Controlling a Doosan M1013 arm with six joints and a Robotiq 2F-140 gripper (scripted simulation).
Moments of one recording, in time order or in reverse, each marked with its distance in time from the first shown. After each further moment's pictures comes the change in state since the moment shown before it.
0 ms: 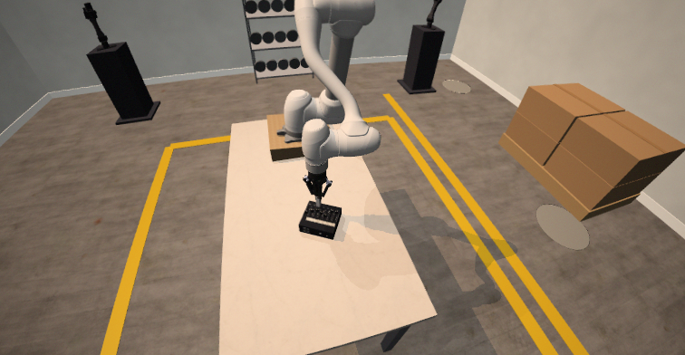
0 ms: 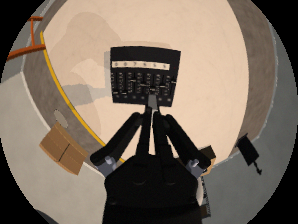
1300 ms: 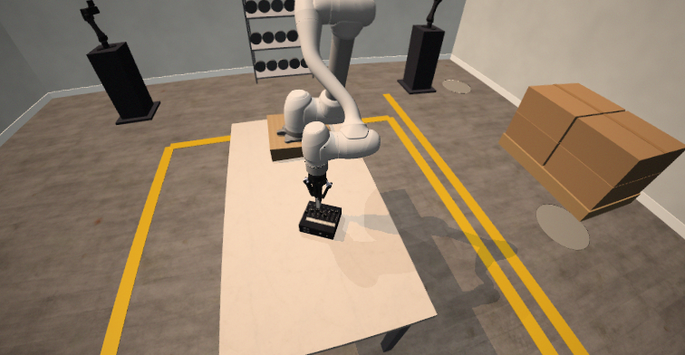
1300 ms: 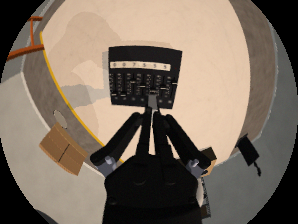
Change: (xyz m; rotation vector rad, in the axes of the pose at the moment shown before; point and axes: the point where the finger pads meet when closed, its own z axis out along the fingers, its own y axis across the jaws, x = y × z) arm 0.000 0.000 0.011 0.000 0.000 0.000
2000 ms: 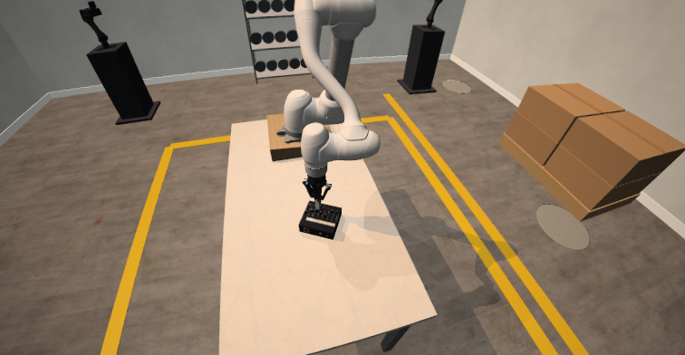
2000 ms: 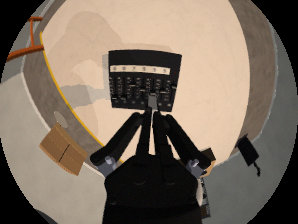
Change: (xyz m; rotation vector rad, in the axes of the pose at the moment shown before) arm 0.009 0.000 0.000 0.000 0.000 0.000
